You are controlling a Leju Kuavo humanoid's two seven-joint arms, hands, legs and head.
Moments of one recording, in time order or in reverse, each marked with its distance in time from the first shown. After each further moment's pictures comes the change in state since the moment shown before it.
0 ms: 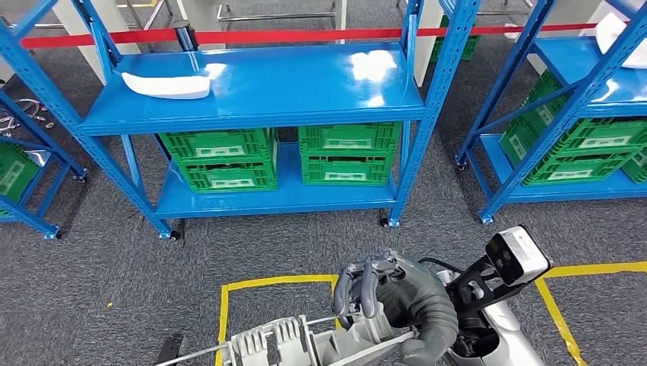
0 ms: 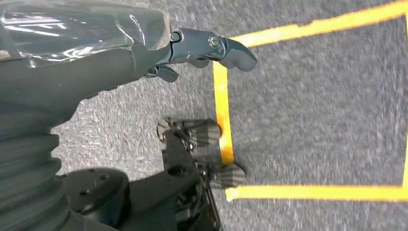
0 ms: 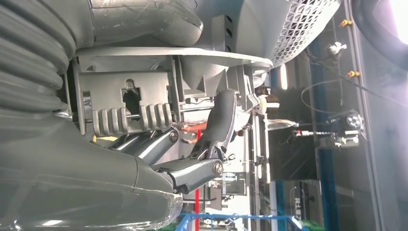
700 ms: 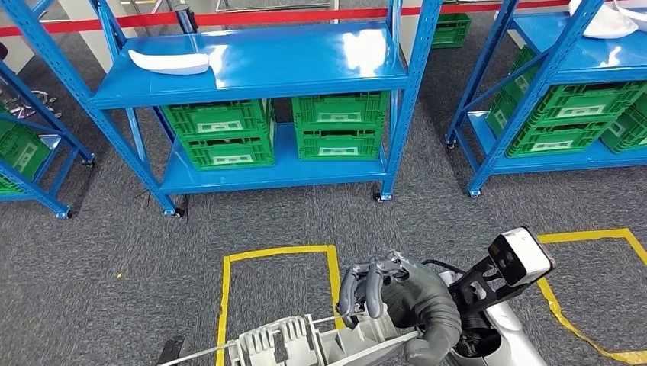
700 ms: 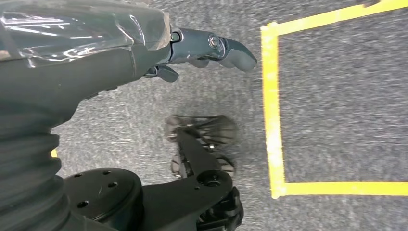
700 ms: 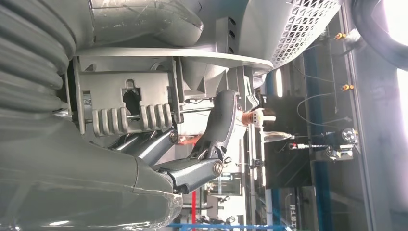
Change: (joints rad) left arm 0.009 0.001 0.000 0.000 0.000 0.002 -0.004; right arm 0.001 -0.012 0.000 0.016 0.000 0.018 -0.021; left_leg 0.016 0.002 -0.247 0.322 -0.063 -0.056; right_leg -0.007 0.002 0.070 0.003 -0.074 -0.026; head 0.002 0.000
